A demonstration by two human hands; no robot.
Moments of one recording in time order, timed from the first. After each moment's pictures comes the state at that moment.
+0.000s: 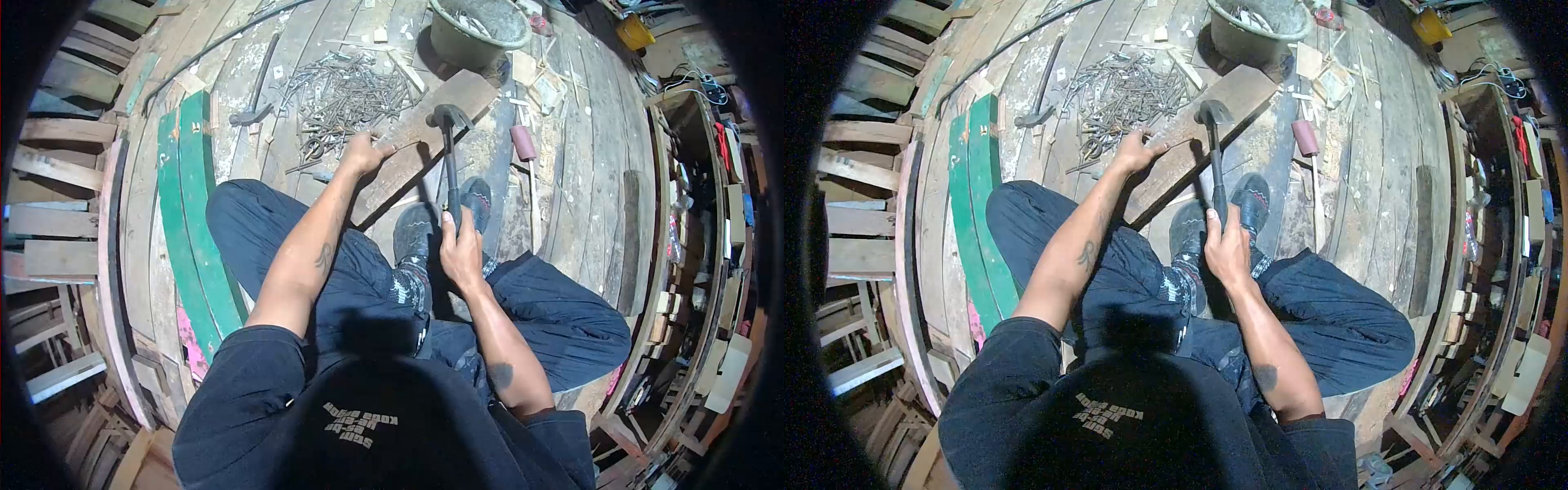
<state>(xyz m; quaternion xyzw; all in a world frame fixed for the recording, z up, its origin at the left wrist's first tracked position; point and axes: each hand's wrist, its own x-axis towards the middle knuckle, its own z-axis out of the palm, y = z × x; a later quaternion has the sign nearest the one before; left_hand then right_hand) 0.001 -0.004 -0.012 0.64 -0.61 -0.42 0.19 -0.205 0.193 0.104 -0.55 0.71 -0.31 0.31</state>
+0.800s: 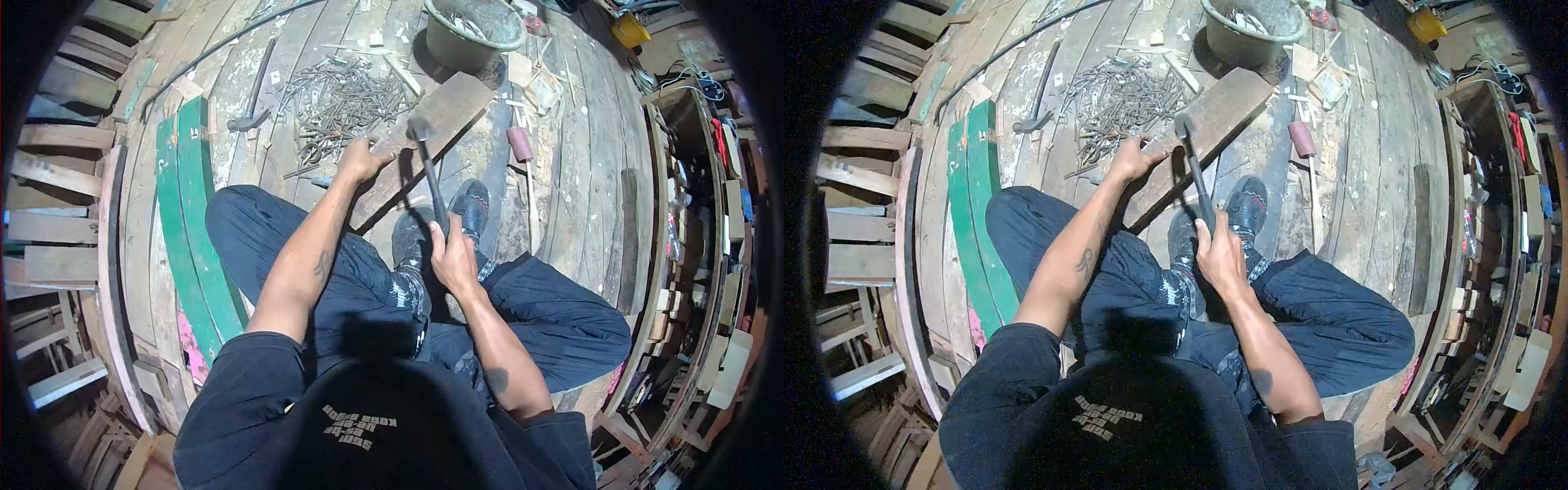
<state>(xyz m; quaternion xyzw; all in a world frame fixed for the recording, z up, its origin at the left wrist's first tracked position) -0.002 0.002 -0.007 0.64 -0.64 -0.38 0.19 -0.201 0.199 0.103 -0.59 0.71 -0.24 0.31</state>
